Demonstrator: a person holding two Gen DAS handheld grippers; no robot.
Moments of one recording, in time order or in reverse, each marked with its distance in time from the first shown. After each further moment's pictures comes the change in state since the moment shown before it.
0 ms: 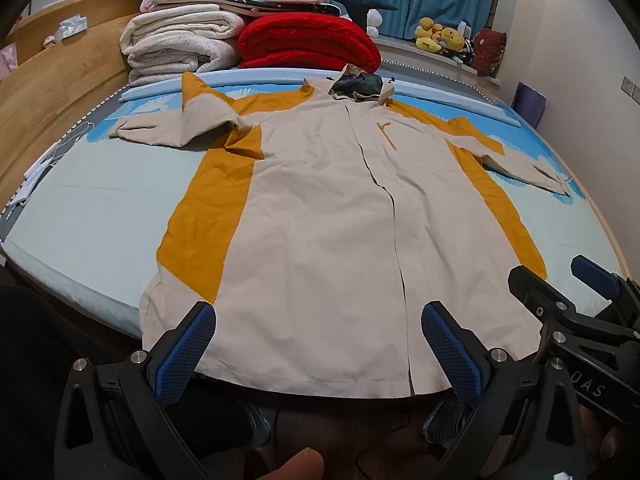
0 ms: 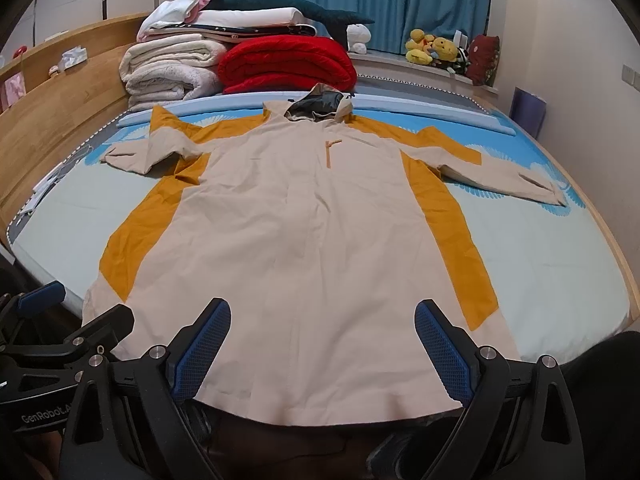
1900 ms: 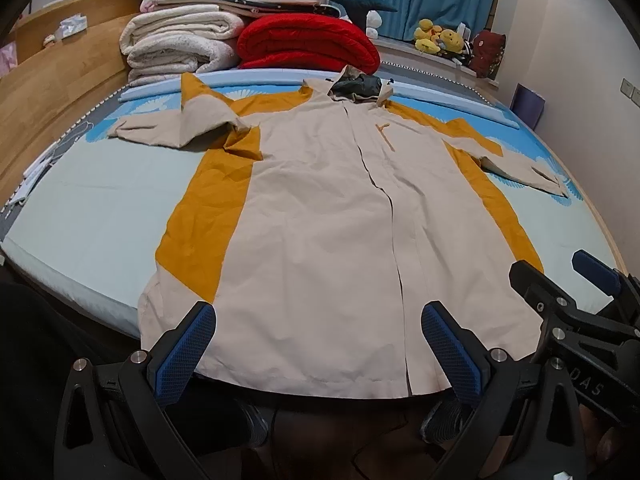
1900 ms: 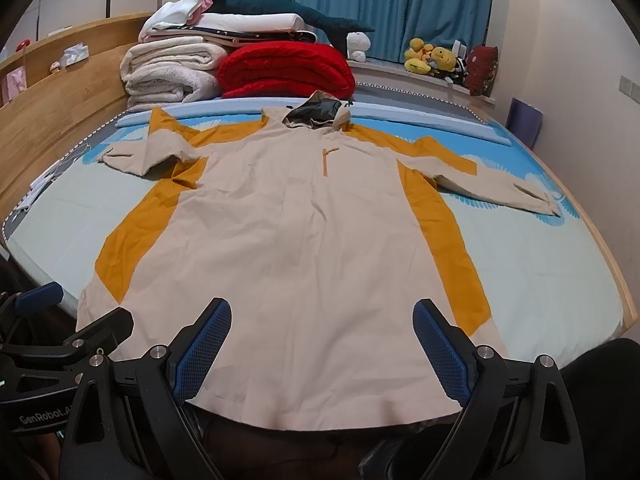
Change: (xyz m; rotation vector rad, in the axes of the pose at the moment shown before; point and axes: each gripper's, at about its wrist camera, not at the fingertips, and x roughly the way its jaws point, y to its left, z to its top) left arm 0.000 -0.003 -0.005 0.006 -0.014 -0.004; right arm -0.002 -0.003 0.005 -0.012 -0.021 -0.019
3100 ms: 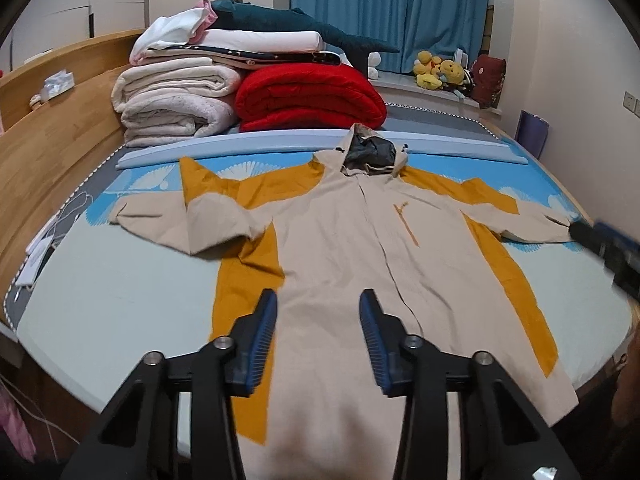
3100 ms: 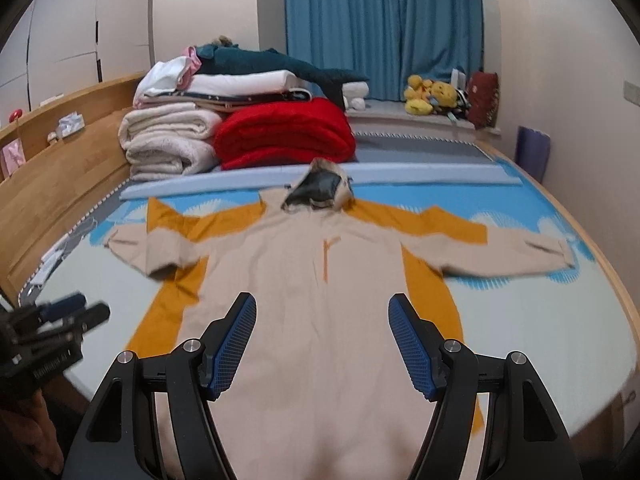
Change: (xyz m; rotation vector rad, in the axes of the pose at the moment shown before) left arm 0.012 0.036 0.163 0.058 -0.101 0.022; right arm 0.014 -0.038 0.147 0.062 -0.158 0.074
